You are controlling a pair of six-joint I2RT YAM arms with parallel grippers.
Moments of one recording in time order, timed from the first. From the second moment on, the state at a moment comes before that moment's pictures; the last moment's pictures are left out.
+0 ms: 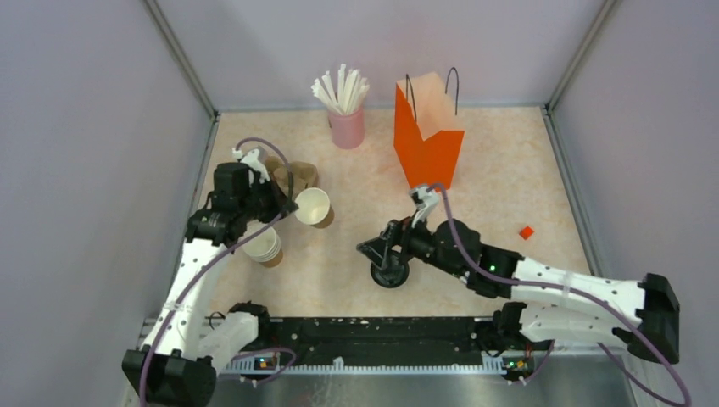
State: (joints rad) left arm -0.09 0.94 0.98 -0.70 0.31 -0.43; right arm 1.16 1.01 0.69 0.12 0.14 0.67
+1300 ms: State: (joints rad) left arm -0.55 1.00 1.04 -0.61 0.03 -0.44; right arm 1.16 1.03 0.68 -0.19 0.33 0.63
